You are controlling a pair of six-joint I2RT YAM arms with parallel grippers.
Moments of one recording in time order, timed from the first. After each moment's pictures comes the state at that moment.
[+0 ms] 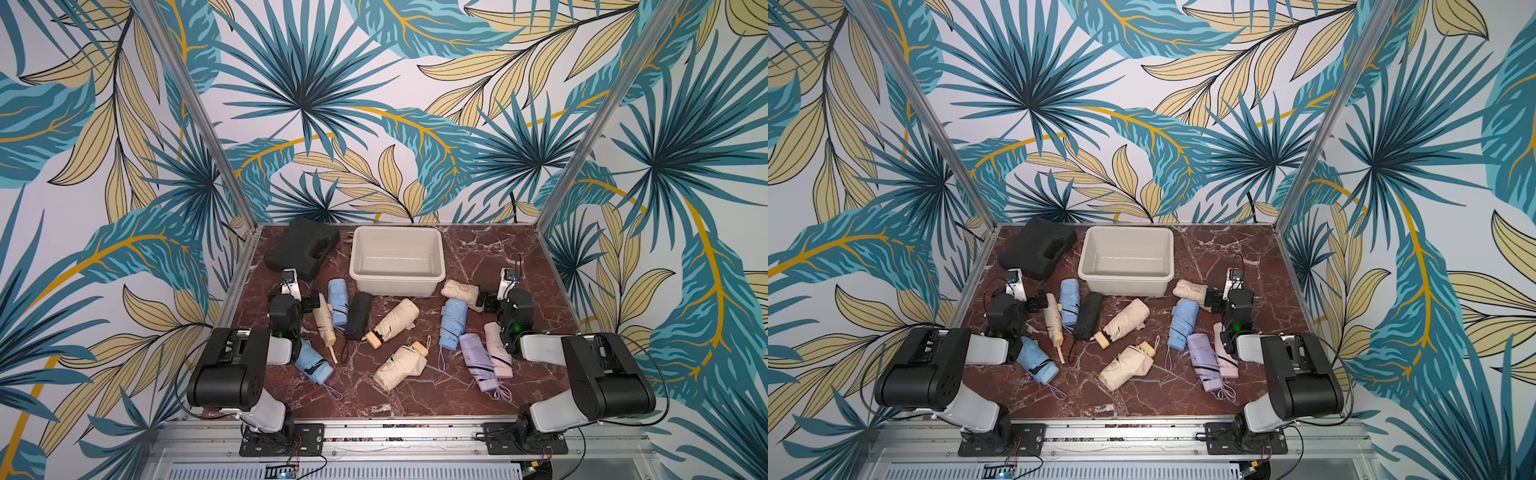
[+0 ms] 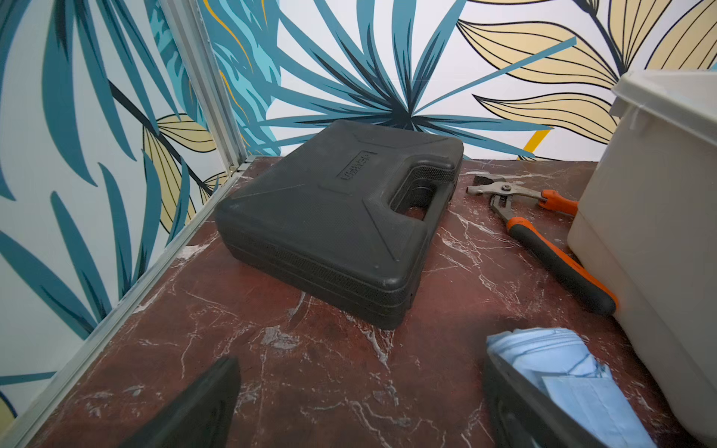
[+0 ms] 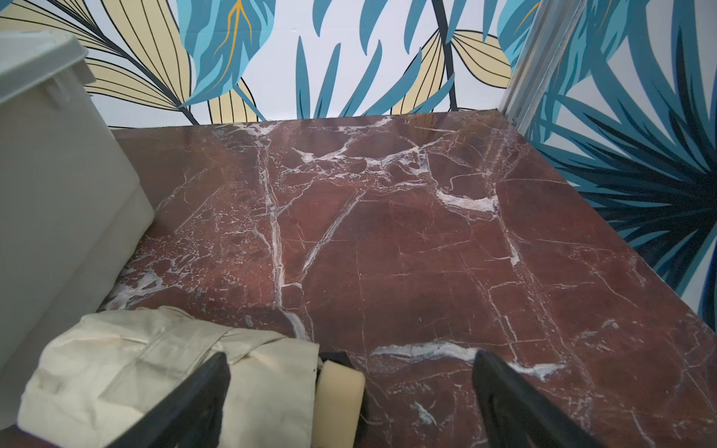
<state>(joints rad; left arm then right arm) 0.00 1.57 0.35 0.99 -0.12 -0.03 0.04 1.52 0.41 0.76 0.17 0.06</state>
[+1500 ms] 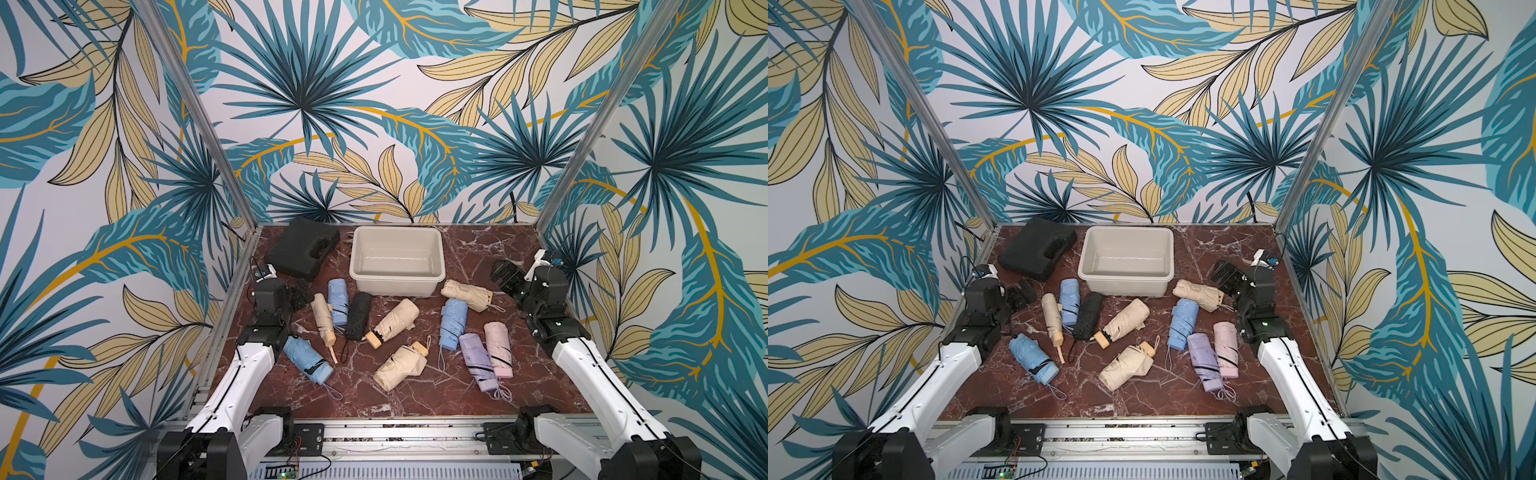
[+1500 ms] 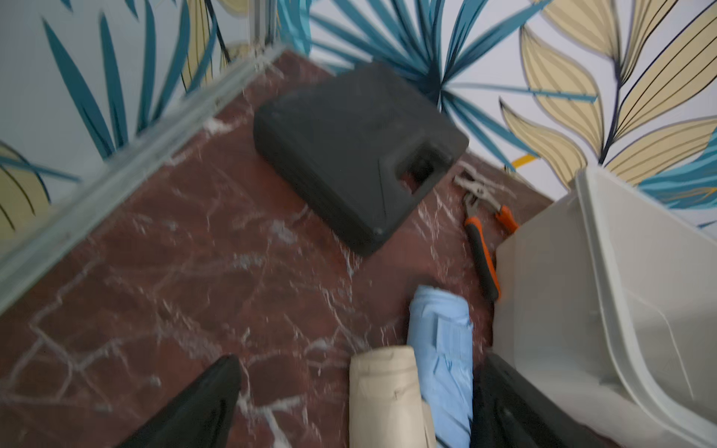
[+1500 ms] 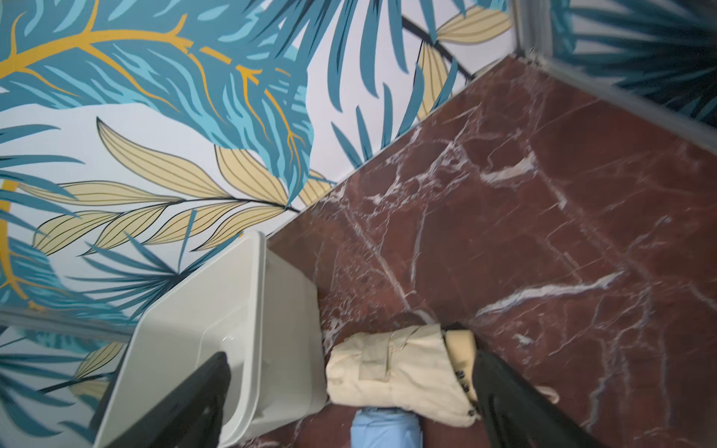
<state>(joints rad) 0.00 1.04 0.61 -0.20 -0.05 -0.56 0.07 1.03 0.76 -0.13 0.02 0.69</state>
